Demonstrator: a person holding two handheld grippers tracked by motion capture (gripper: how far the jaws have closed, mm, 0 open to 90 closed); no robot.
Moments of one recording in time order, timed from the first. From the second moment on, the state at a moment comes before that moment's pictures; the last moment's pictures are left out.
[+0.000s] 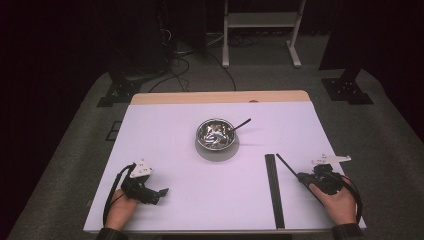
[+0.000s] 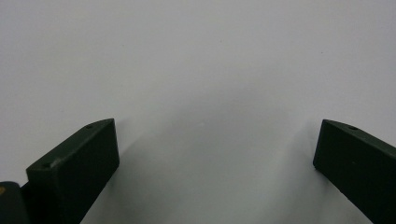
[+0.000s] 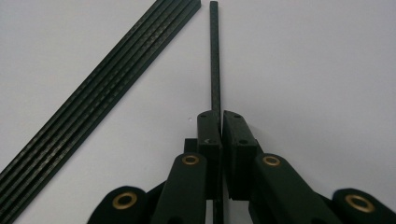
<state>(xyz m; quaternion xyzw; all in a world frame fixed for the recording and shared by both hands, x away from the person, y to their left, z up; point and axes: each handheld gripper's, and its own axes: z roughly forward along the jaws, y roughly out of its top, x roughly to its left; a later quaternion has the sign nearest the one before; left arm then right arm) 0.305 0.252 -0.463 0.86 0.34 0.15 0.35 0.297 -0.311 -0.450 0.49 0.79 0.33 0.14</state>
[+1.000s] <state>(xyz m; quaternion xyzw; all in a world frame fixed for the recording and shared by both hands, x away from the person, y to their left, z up) 0.305 0.252 -0.463 0.86 0.34 0.15 0.35 0.297 -0.304 -0.422 0.47 0.78 0.37 0.15</state>
